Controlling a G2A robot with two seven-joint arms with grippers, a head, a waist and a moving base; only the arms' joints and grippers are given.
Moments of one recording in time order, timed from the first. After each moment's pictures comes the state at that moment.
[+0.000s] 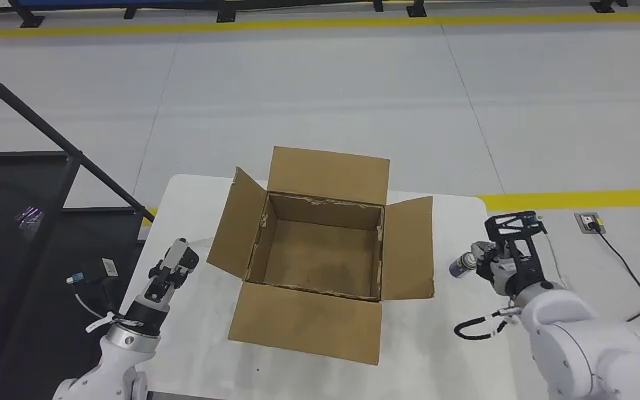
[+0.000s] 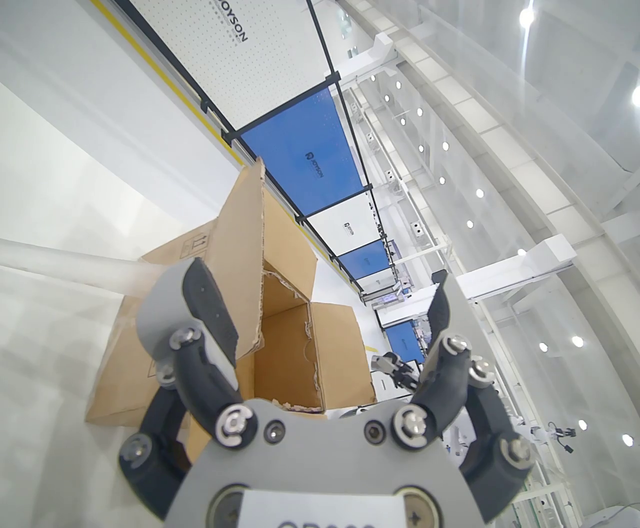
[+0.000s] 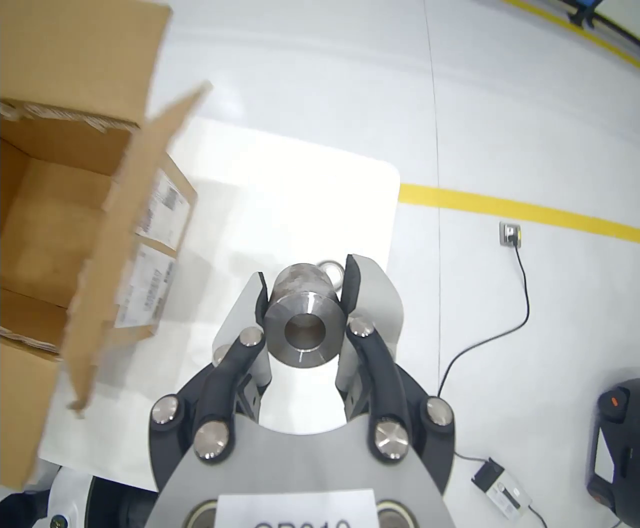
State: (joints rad) left arm 1.49 -1.32 -1.79 -1.94 0.04 -0.26 -0.40; right arm -1.20 -1.19 1.56 -2.22 -1.31 0.07 1.11
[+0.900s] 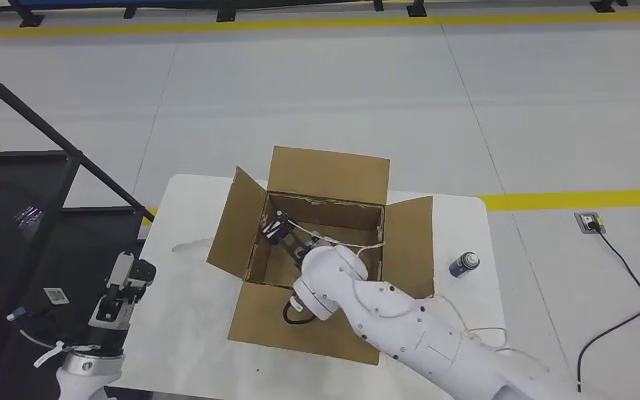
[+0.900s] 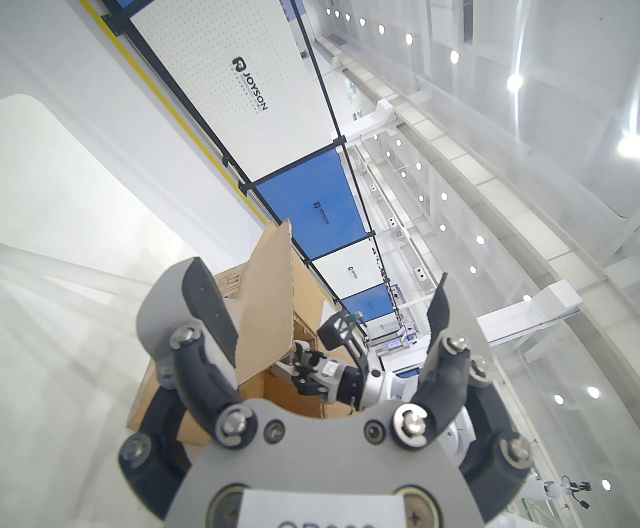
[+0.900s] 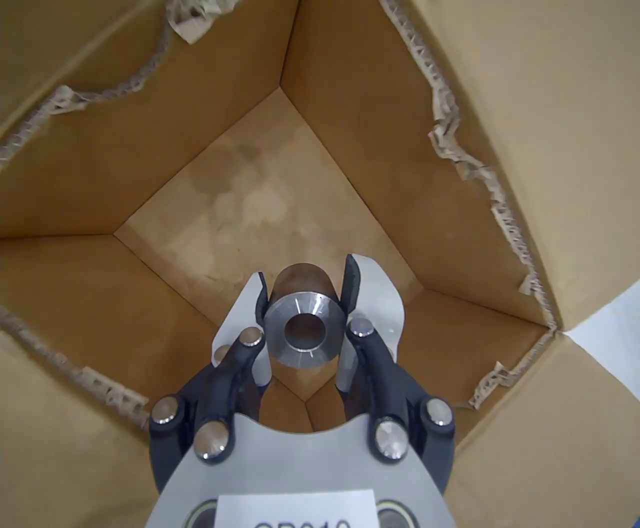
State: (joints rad) left arm 1.62 -1.32 -1.91 -1.98 -0.05 -0.31 -0.29; right arm -0.37 -1.55 0.45 -1.19 -1.19 0.27 1.07
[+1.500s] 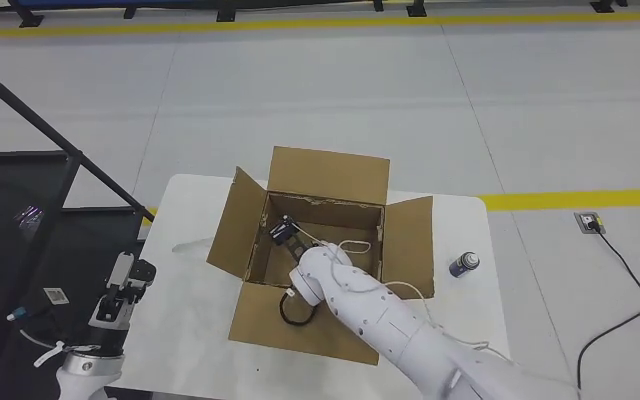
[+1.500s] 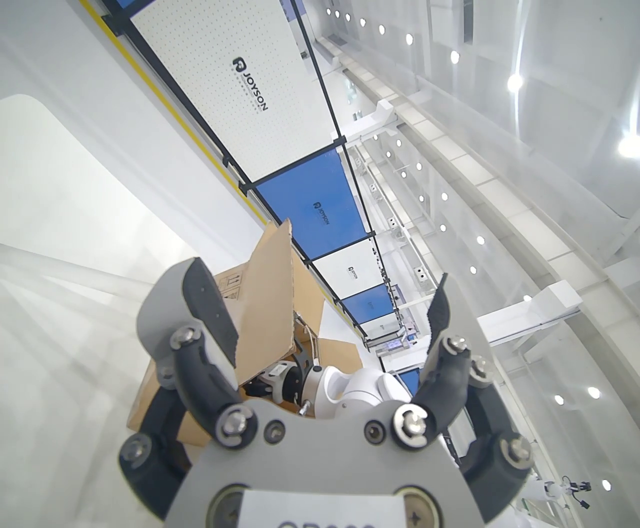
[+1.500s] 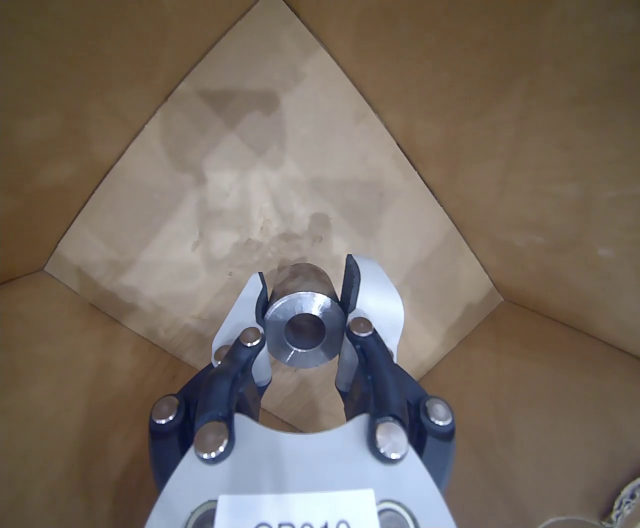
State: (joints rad) left arm 1.62 -1.32 -1.91 -1.98 -0.05 -0.31 -0.29; right arm -0.31 -1.74 0.42 -0.68 -1.04 0.23 0.84
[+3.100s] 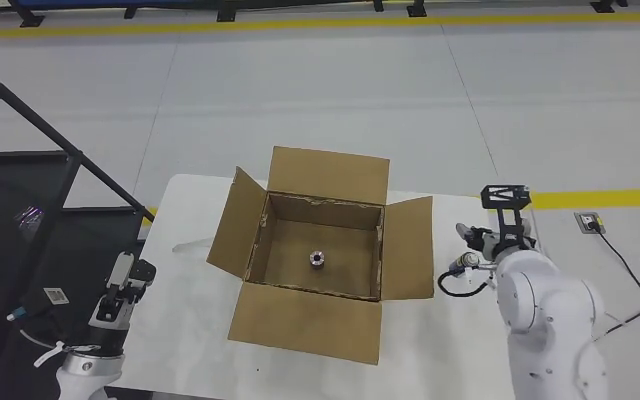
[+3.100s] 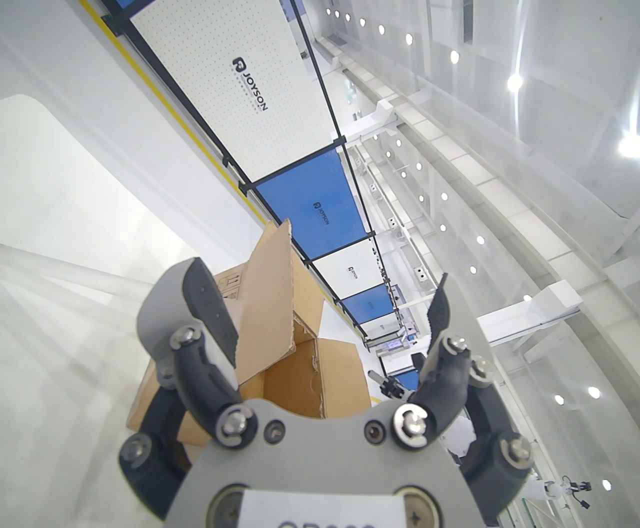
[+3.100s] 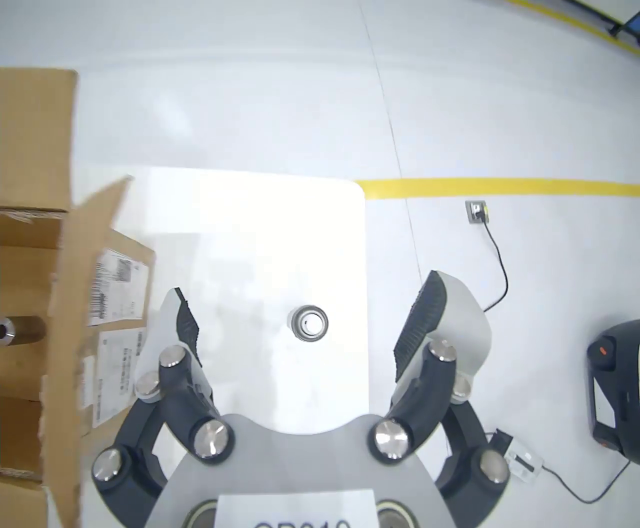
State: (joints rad) left arm 1.62 -1.32 -1.91 -1.98 -0.05 -0.31 -0.29; right arm -1.01 -1.42 1.61 -1.85 -1.60 0.05 1.13
